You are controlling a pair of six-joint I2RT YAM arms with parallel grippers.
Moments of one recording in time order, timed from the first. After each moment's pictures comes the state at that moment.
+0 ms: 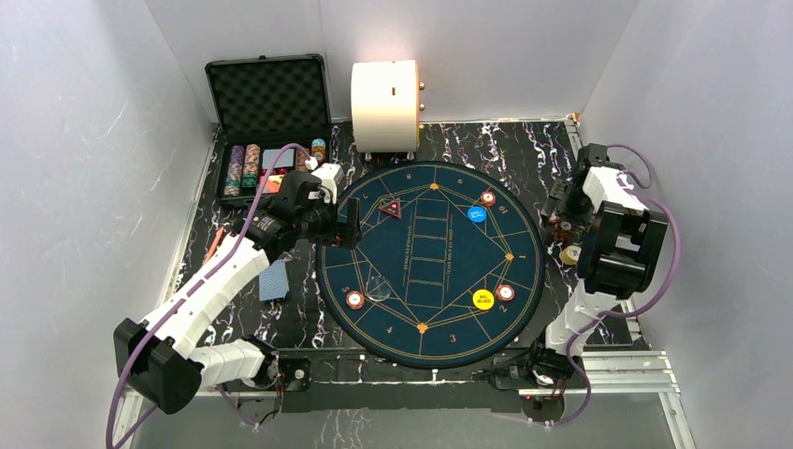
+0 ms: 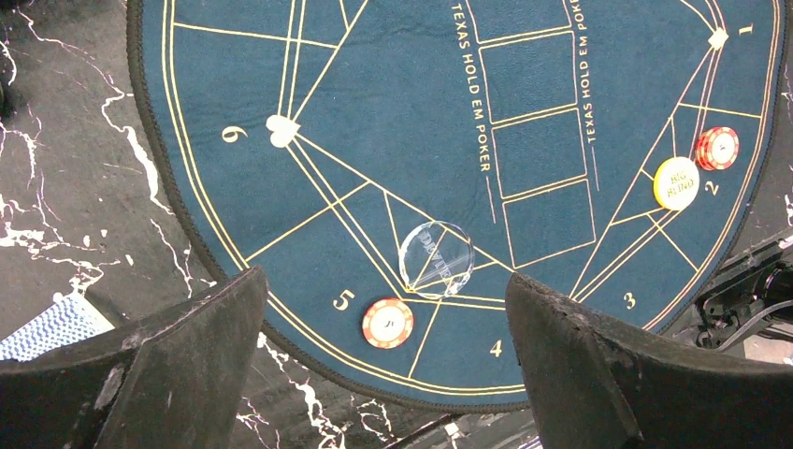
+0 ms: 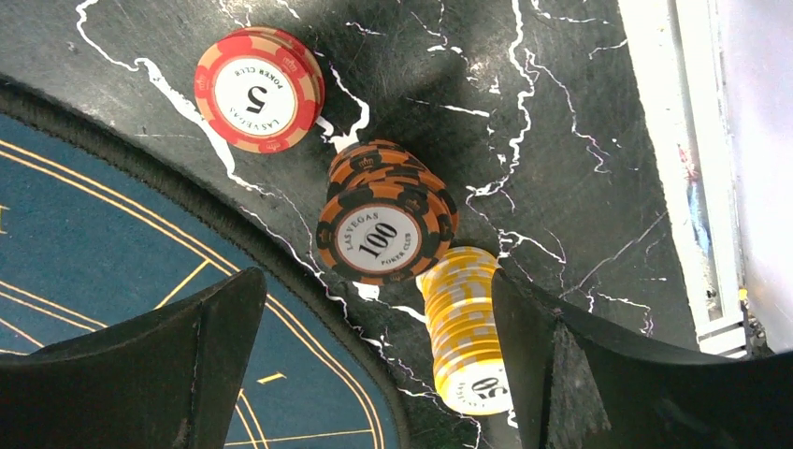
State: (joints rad) left arm -0.53 1.17 1.07 -0.69 0.08 -0.29; right arm -0.24 1.82 1.33 -0.82 0.12 0.24
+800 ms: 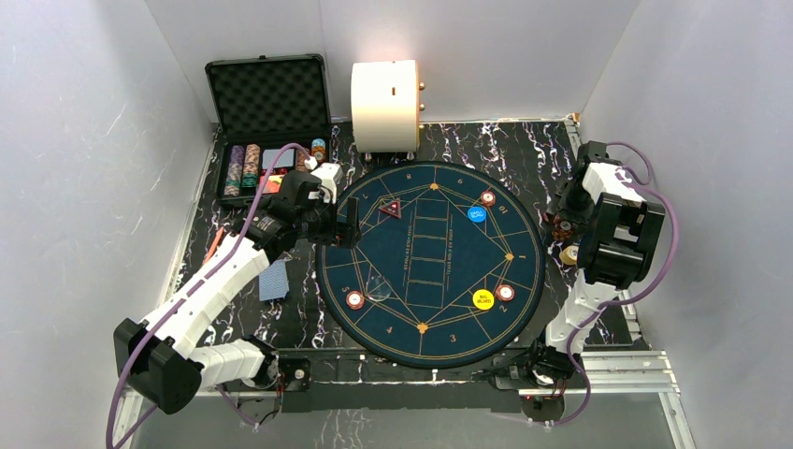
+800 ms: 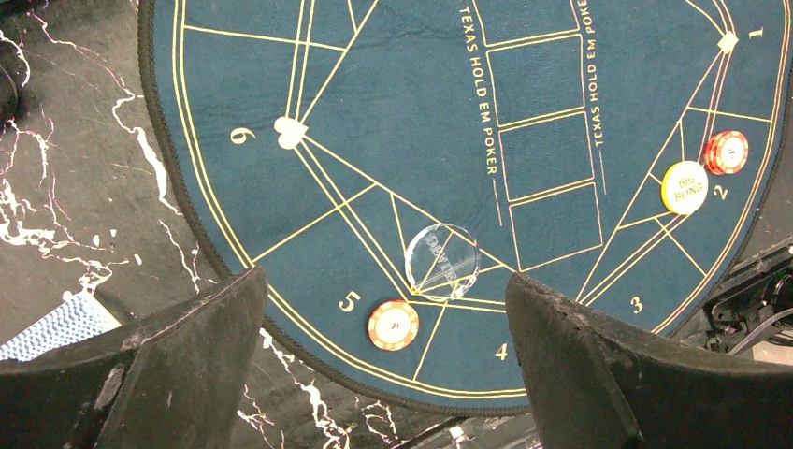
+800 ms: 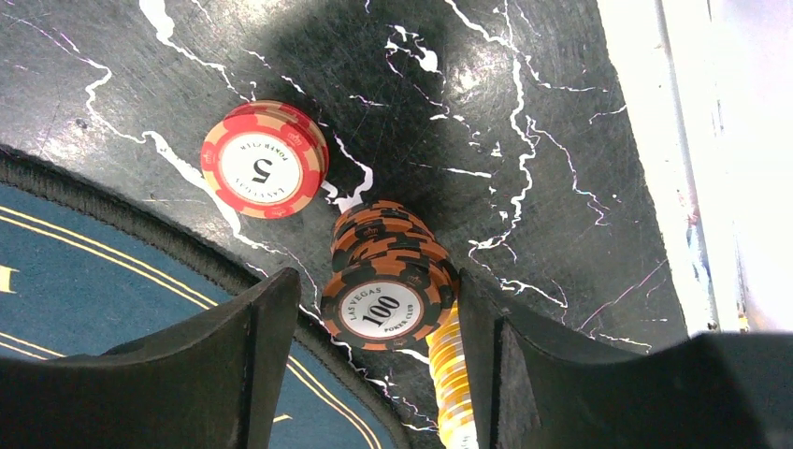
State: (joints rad) left arm -0.53 1.17 1.07 -0.69 0.07 -0.28; right arm -0.25 1.91 1.40 -0.80 0.12 0.24
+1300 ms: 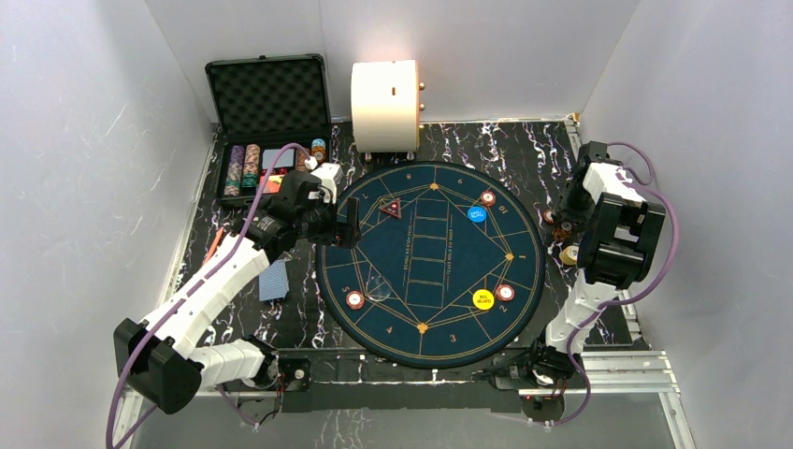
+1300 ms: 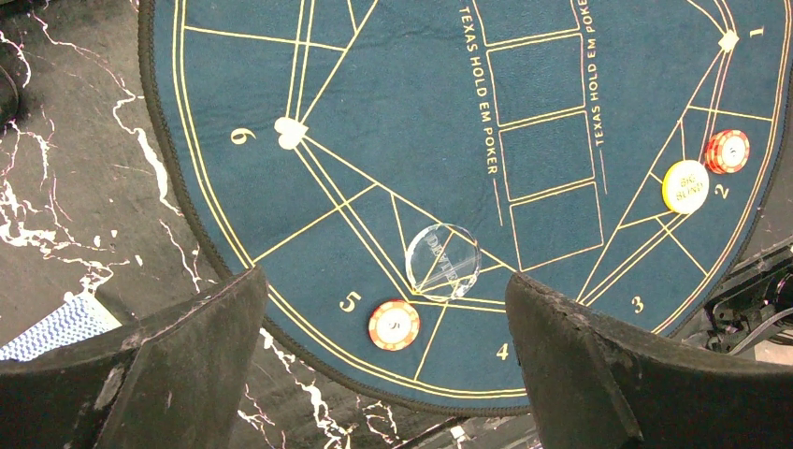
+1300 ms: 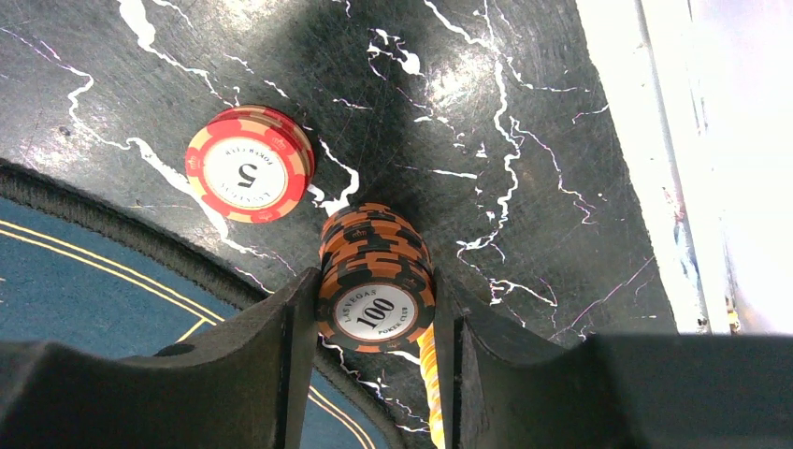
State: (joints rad) left arm -0.53 1.17 1.07 -0.69 0.07 -0.28; right arm -0.25 1.91 1.40 -0.80 0.14 0.24
